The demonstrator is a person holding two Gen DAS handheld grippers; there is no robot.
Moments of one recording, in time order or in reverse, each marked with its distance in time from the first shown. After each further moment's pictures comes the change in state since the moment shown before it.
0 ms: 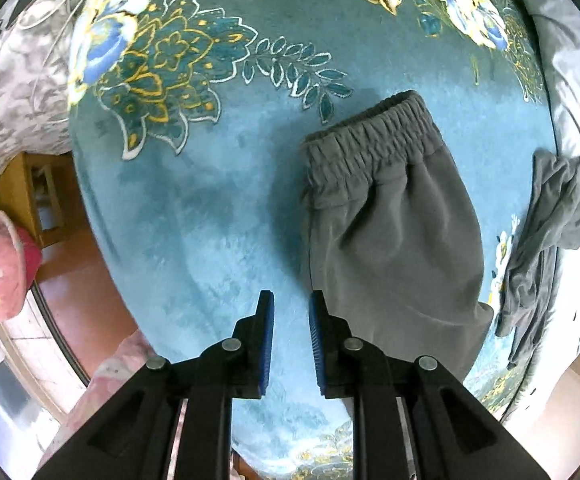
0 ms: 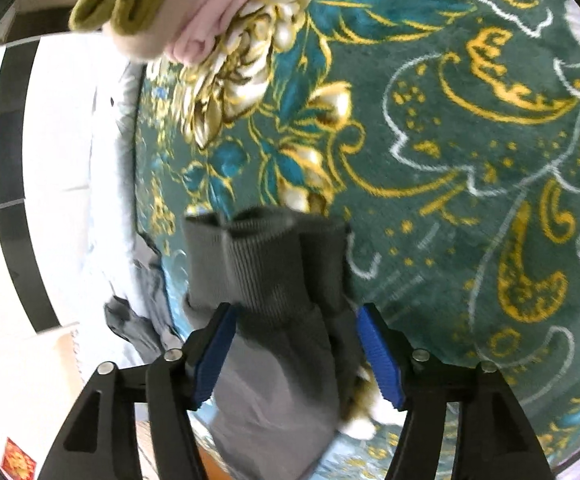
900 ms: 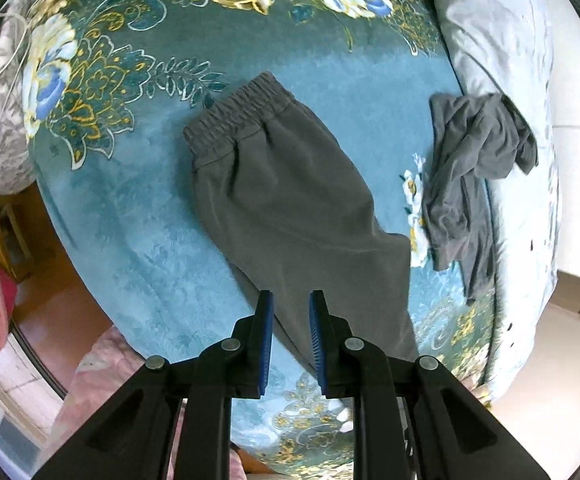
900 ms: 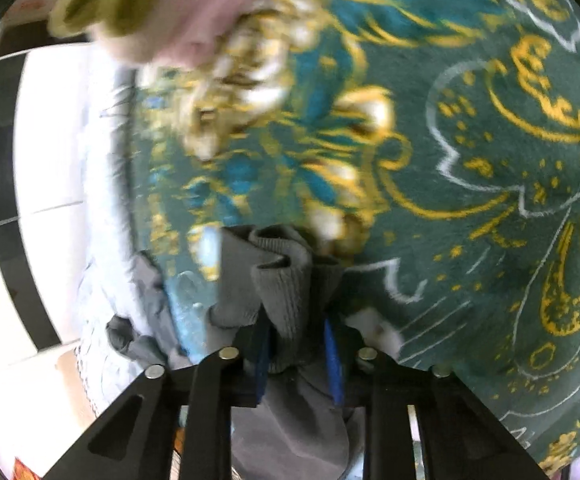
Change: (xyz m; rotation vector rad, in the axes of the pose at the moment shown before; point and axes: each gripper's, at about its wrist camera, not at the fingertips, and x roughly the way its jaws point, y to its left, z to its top) left arm -0.066 -0.038 -0.049 0.188 -0.008 -0.166; right arm 0.014 0.043 0.007 -0.023 -0.029 0.001
